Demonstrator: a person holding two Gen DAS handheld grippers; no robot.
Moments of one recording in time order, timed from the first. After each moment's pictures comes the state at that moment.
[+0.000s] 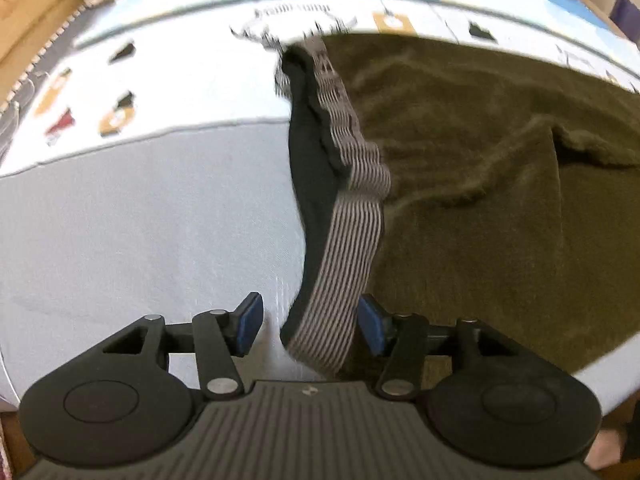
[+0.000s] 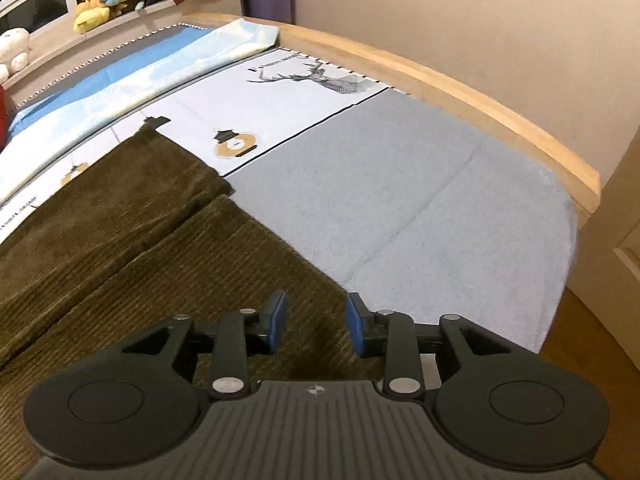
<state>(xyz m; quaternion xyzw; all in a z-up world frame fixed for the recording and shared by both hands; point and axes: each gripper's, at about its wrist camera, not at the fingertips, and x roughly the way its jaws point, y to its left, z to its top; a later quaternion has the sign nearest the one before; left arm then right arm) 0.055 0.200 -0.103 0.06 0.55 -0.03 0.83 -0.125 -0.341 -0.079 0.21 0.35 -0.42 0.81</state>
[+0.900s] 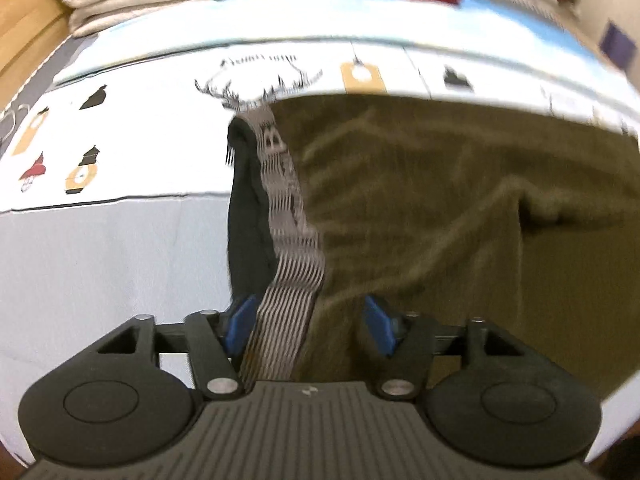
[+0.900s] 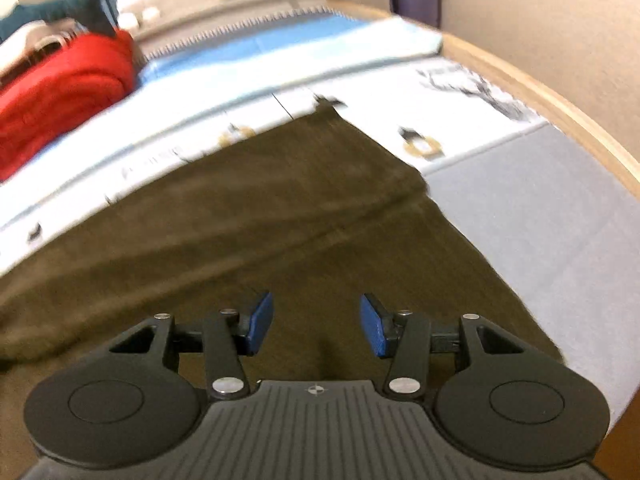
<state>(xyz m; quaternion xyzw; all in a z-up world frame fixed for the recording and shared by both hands) 0.094 0.148 -0.079 0.03 0.51 -0.04 0.86 -0.050 -0.264 -0.058 0.17 0.36 -0.25 0.88</state>
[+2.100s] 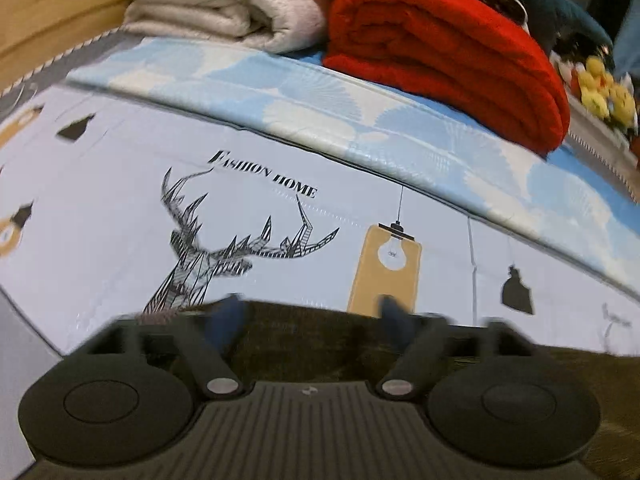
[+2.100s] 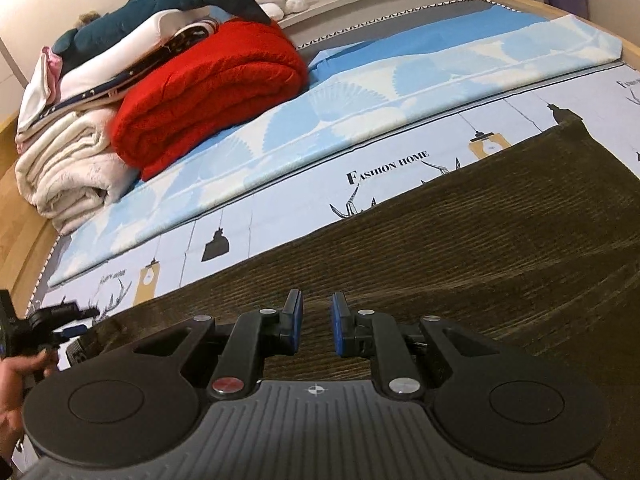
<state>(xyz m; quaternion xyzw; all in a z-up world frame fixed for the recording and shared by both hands) 0.298 0.102 -0.114 -0.10 0.42 0.07 0.90 0.106 -0.131 -0.030 0.23 0.35 -0.06 0.91</state>
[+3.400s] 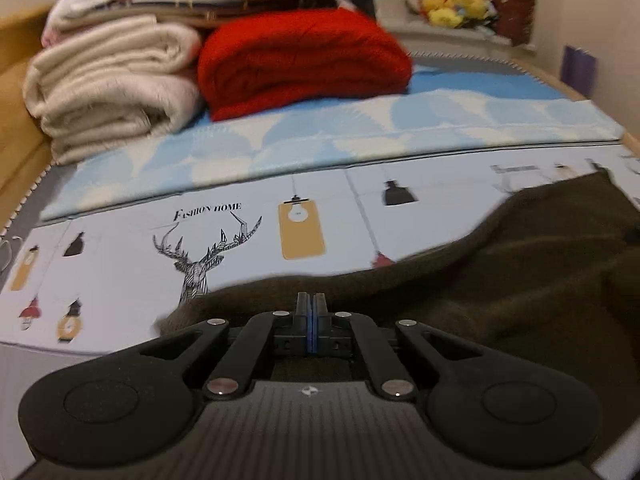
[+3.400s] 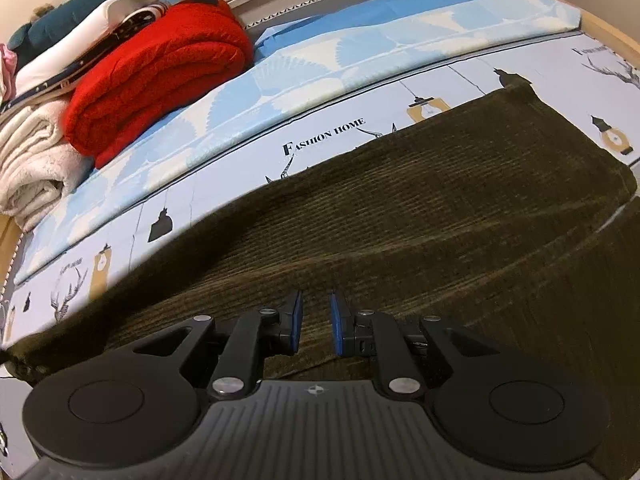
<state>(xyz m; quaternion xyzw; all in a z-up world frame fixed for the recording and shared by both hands) 0.100 0.045 -0.009 0.09 0.38 -0.08 0.92 0.081 -0.167 -0.047 0.24 0.39 -0.10 0.88</state>
